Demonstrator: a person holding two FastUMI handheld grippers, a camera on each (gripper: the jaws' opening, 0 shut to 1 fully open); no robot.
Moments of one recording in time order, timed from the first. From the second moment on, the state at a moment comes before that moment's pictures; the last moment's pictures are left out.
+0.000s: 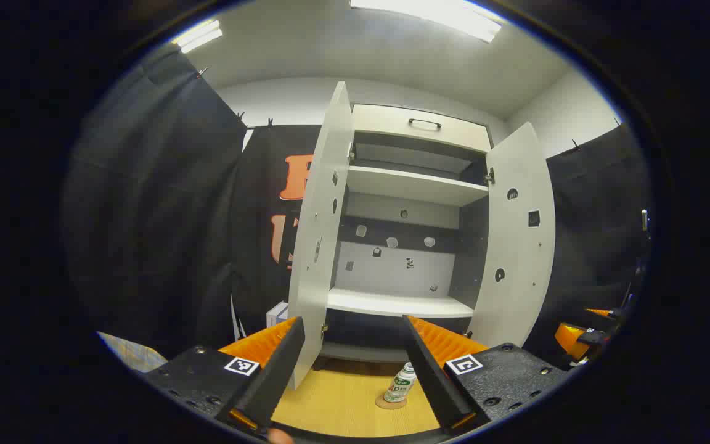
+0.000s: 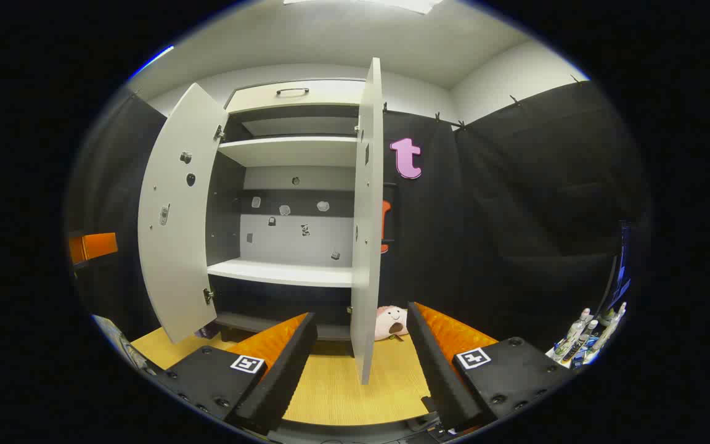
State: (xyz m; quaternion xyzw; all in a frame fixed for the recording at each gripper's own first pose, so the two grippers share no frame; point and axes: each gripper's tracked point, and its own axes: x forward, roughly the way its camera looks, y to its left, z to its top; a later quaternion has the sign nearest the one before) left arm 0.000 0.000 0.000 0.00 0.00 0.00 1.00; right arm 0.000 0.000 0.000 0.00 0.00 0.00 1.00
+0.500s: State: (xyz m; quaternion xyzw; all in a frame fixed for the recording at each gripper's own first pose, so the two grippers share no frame) left arm 0.001 -0.013 0.008 0.02 -0.02 -0.02 1.00; right arm -0.001 0.009 0.009 -0.01 -0.02 0.01 1.00
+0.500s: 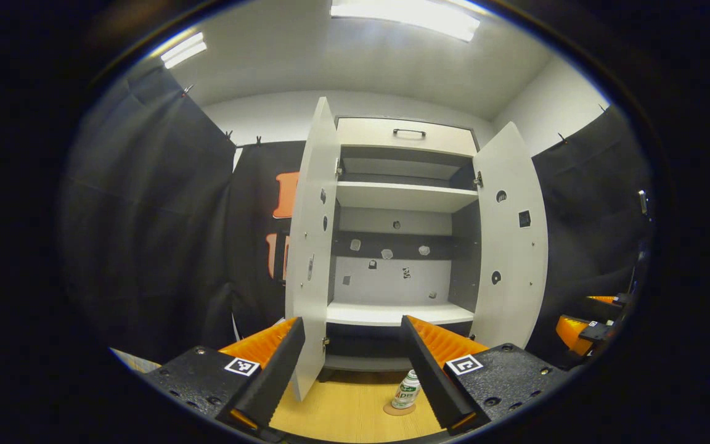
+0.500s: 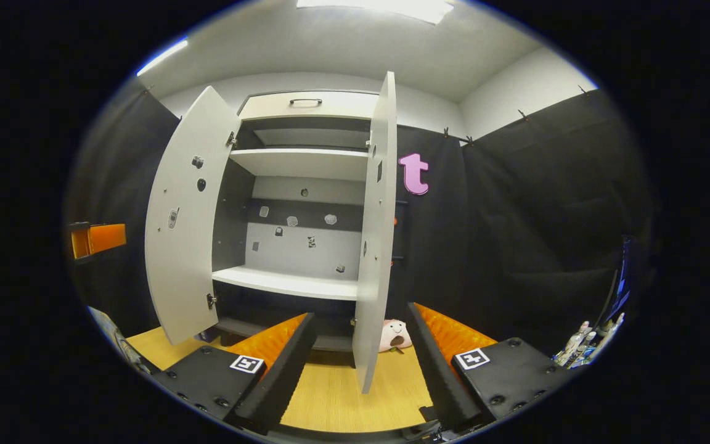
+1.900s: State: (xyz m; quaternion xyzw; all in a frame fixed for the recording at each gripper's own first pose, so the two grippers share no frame) left arm 0.069 -0.071 -0.143 -0.03 0.07 -0.08 0.99; right arm 0.031 -0.002 -0.006 0.01 0.01 -0.01 1.00
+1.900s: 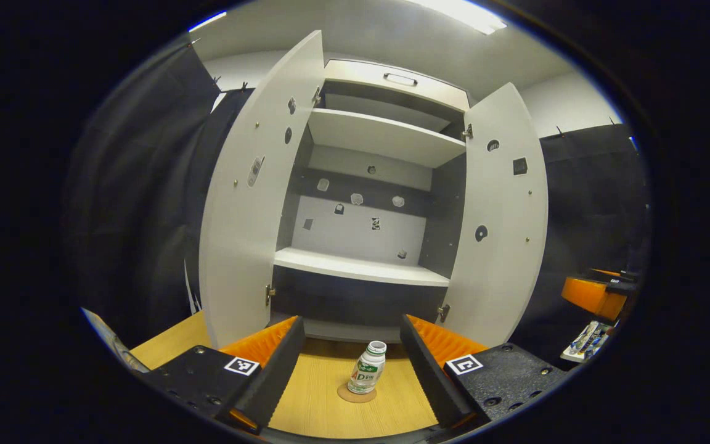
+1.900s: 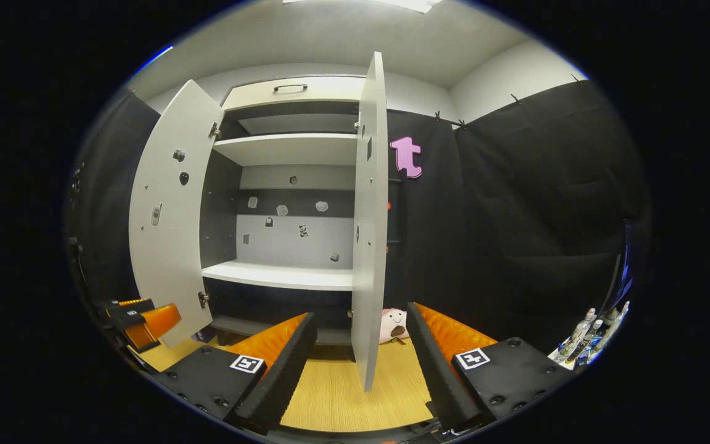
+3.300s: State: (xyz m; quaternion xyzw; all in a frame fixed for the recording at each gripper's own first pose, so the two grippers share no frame) left arm 0.194 -0.138 -0.400 0.02 0.26 -0.10 0.96; right arm 0.074 -0.059 -0.060 0.00 0.08 -0.09 0.99
